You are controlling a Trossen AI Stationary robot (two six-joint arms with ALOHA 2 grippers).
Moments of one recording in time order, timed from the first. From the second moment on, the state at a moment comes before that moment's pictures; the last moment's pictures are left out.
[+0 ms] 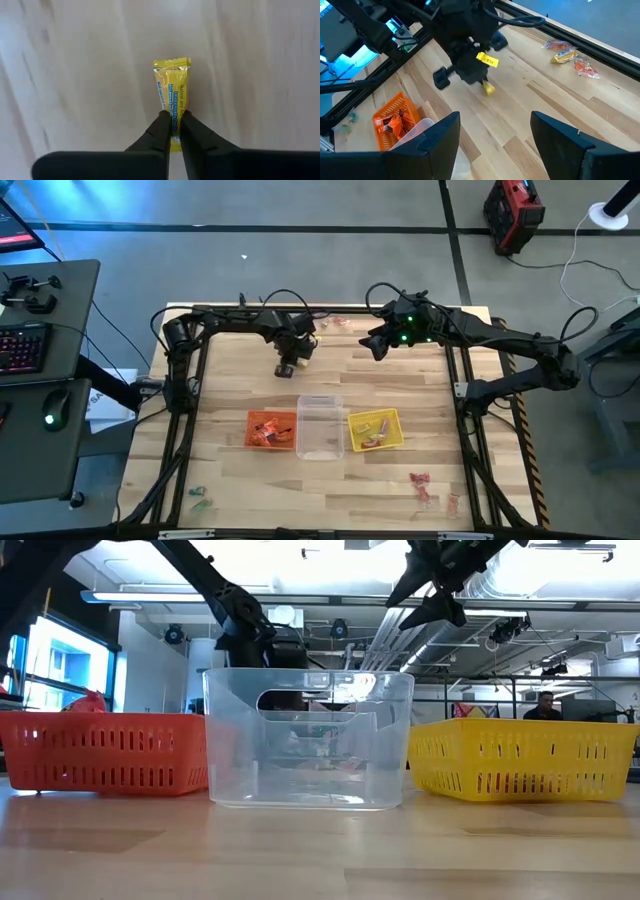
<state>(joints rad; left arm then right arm) 0.48 1.96 1.28 -0.72 0.07 0.68 -0.34 1.23 1.13 -0.54 -0.04 0.47</state>
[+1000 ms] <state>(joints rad) 0.01 1.70 1.29 -0.39 0.14 -0.01 -0.28 1.14 1.13 -0.83 0.02 0.23</state>
